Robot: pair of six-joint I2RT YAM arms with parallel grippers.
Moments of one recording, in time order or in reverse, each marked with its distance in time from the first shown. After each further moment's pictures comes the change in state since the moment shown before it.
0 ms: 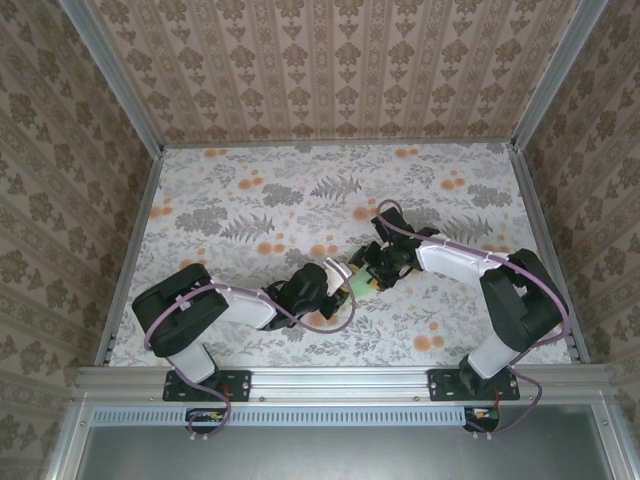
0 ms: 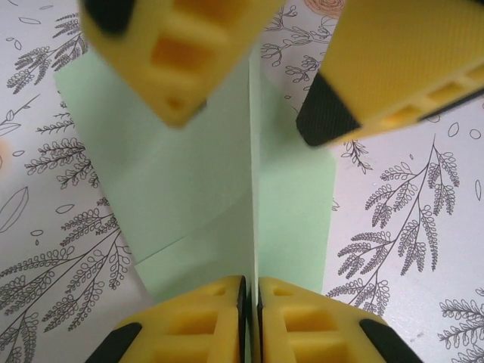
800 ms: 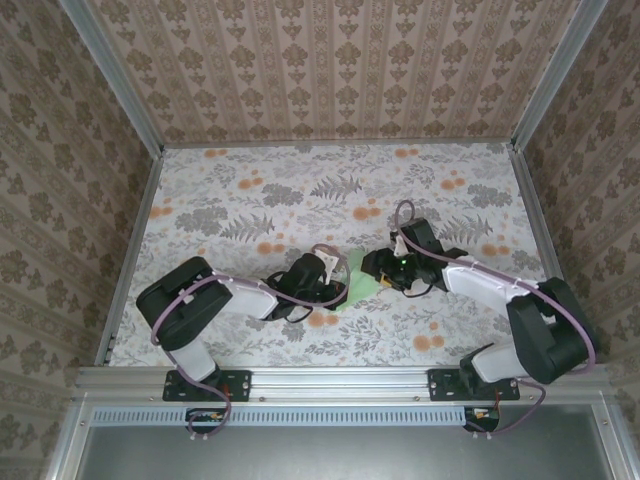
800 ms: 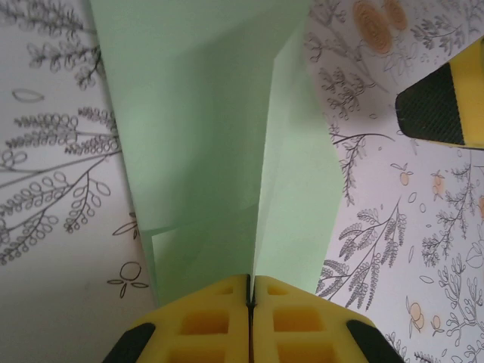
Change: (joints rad) left arm 0.073 0.045 0.052 -0.074 0.199 -0.496; right arm -0.078 -0.172 -0.250 0.265 -0.140 -0.361
